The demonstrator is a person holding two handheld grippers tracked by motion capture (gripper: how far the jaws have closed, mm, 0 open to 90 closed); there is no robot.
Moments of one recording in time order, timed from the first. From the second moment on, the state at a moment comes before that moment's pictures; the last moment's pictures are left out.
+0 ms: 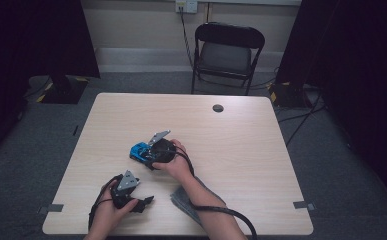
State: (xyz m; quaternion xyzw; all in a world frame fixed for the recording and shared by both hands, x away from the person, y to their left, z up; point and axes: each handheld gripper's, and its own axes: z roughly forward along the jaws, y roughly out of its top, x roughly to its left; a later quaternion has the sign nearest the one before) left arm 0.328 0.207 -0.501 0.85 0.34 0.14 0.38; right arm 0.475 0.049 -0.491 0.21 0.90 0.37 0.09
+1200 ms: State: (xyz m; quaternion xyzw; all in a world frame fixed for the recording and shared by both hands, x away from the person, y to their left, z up) left arm 0.328 0.207 -0.501 0.85 0.34 0.14 0.38; right arm 0.475 0.056 -0.493 0.25 0.89 0.37 0.08
